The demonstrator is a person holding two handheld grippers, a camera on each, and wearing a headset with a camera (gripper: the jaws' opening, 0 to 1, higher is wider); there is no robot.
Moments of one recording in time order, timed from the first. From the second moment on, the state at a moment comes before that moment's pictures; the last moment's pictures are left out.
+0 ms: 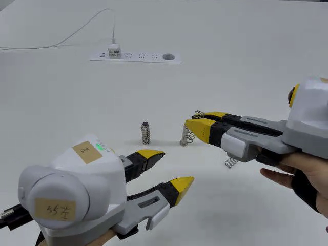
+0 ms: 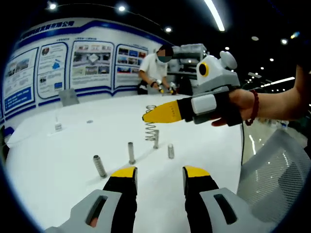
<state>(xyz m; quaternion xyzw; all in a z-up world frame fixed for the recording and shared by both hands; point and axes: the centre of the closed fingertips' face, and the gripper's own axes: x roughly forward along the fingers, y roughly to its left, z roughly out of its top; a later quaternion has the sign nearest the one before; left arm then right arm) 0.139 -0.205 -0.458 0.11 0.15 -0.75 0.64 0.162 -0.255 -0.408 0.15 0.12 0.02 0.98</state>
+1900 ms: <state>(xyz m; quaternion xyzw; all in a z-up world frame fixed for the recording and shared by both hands) 0.150 -0.200 -0.484 0.13 0.17 -0.72 0.65 0.202 -0.309 -0.463 0.03 0.18 -0.04 0.98</state>
